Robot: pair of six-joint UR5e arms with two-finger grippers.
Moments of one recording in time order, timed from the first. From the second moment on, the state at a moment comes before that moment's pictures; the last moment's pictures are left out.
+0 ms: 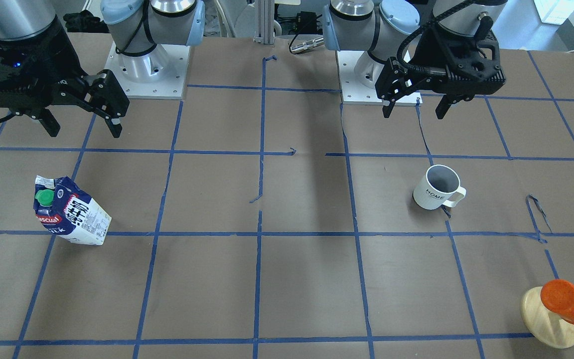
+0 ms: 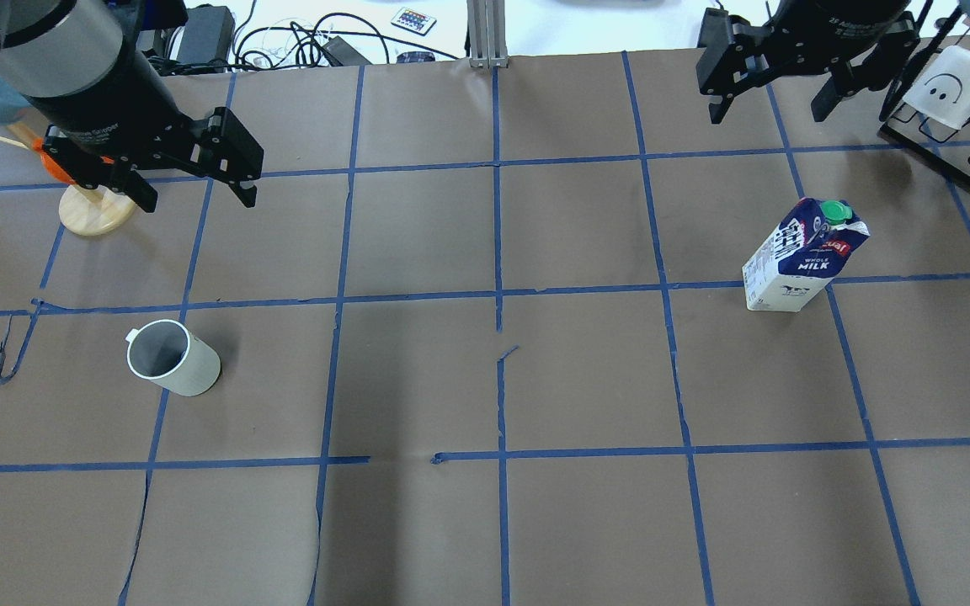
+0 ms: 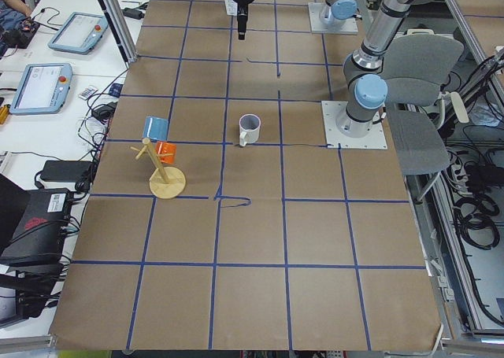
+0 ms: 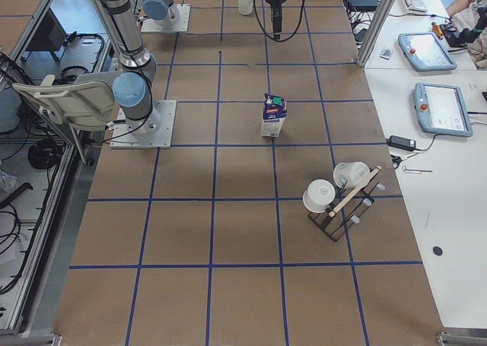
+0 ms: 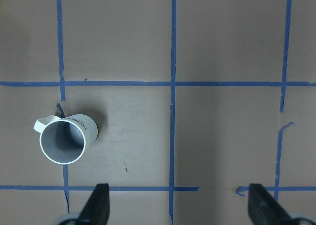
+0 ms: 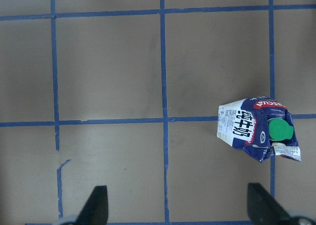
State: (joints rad) left arm -1.54 -1.51 -1.55 -1.61 1.57 0.02; right arm 1.53 -1.54 1.44 -1.59 -1.54 -0.02
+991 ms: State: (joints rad) left arm -1.54 -1.51 -1.56 -1.61 1.57 0.02; right arm 1.54 -1.54 1.46 -1.59 -1.57 -0.01
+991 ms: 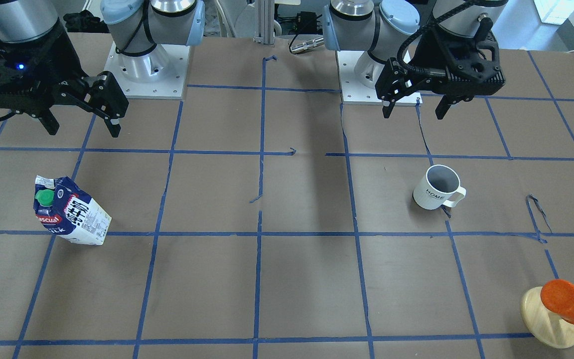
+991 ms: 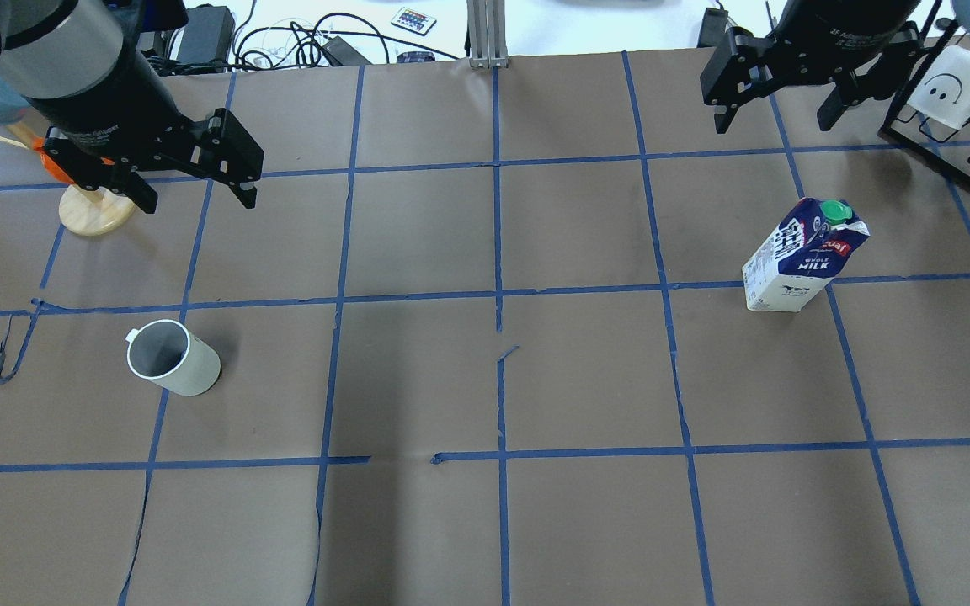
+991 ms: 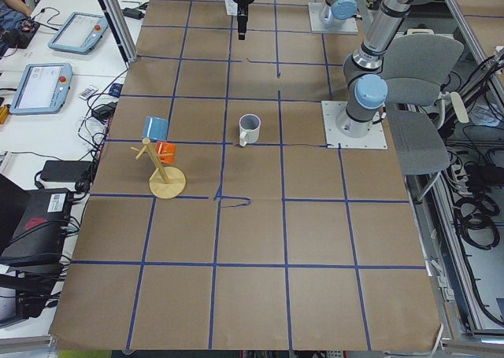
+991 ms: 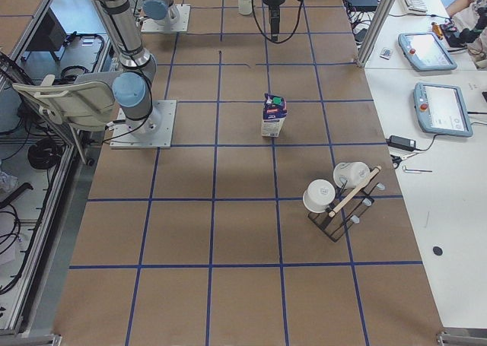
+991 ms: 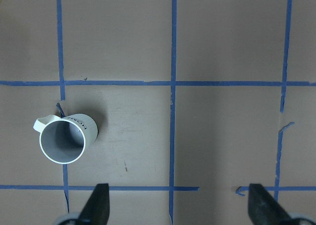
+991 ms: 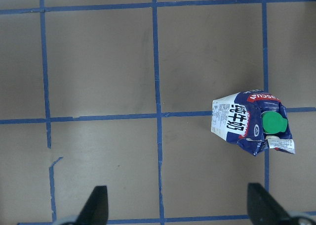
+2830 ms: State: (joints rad) left arm -1.54 -1.51 -1.56 -1.61 1.57 0.02; right arm 1.53 -1.54 1.48 -1.60 -1.56 -0.02
